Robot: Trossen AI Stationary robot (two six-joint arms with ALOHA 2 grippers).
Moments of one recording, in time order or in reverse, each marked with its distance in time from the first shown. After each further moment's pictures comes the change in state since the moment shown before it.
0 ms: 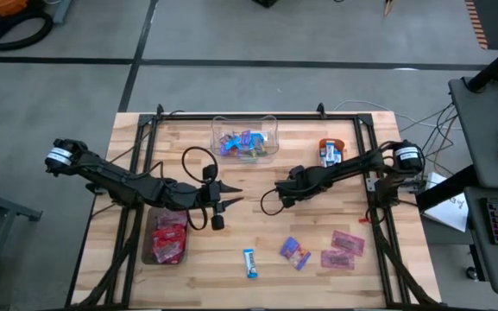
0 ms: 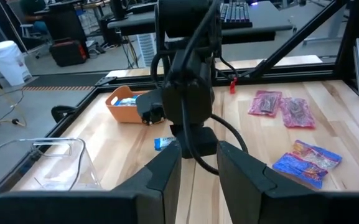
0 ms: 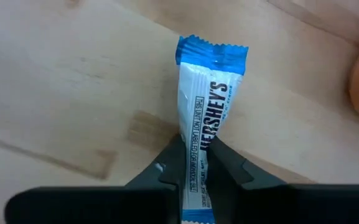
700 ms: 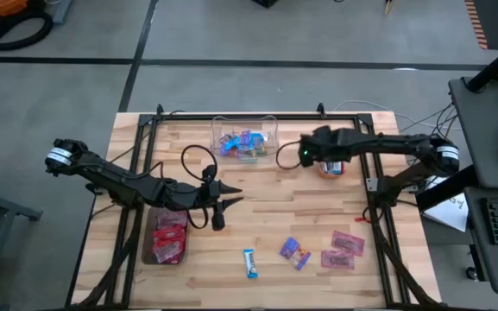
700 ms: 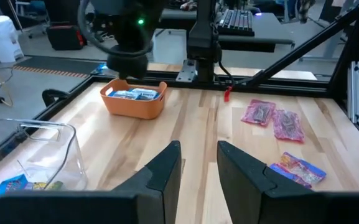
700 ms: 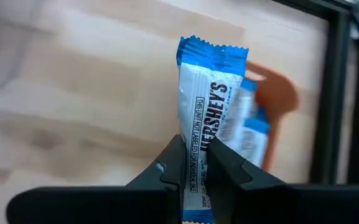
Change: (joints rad) left arm 0.000 0.000 0.000 0.000 0.001 -0.131; right arm -0.296 -0.352 0.046 -0.260 0.222 -0.177
